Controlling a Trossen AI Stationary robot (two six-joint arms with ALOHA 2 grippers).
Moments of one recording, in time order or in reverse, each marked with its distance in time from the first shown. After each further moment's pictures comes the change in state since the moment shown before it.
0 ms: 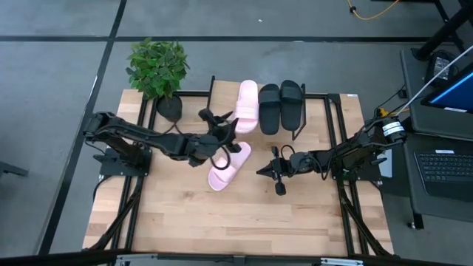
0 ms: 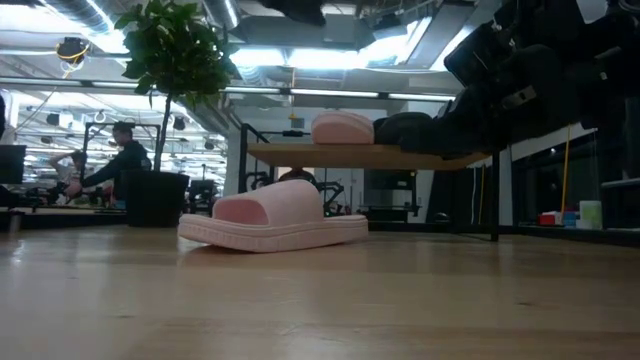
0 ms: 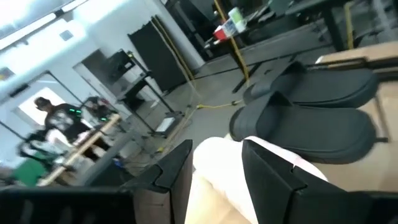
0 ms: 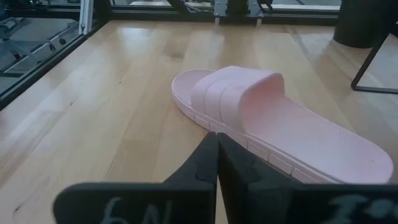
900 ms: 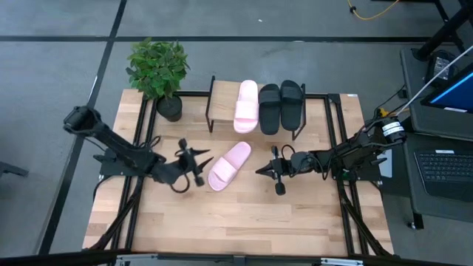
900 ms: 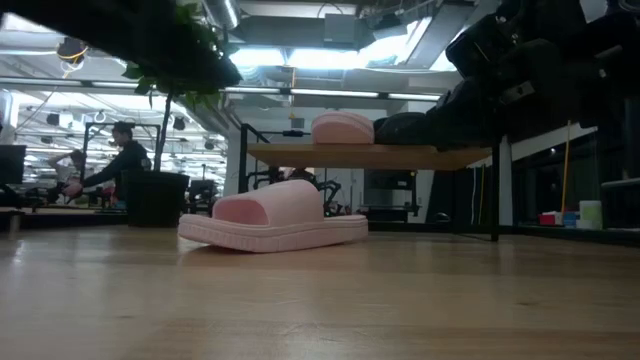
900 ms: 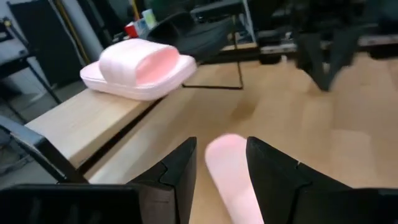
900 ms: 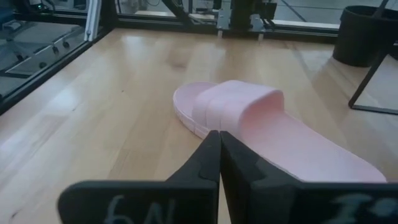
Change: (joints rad) left arm -0.301 -0.290 -0.694 0.261 0.141 -0.468; right arm 0.003 0.003 0.000 0.050 0.002 -0.056
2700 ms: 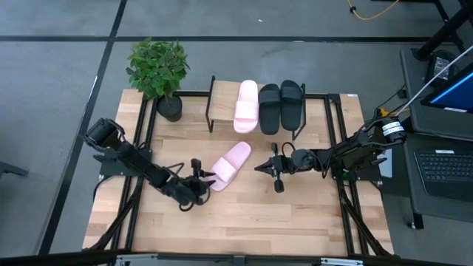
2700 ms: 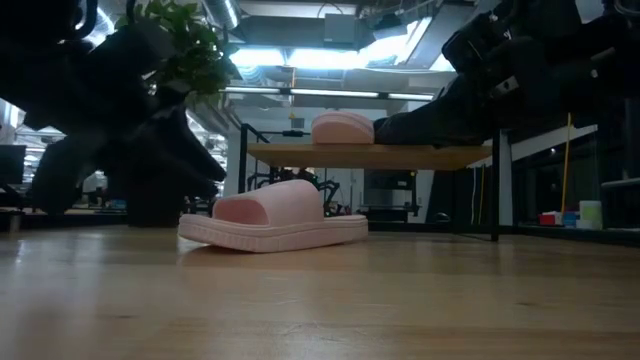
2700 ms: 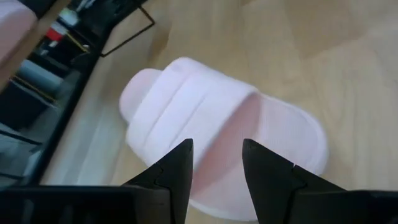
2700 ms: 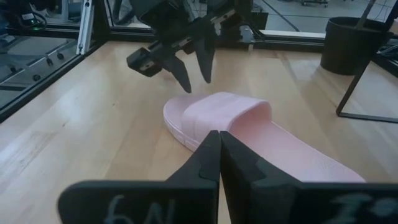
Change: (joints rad) left arm -0.083 0.389 0.036 -0.017 0.156 0.140; right arm -0.032 0.000 0.000 0.042 -0.001 0.004
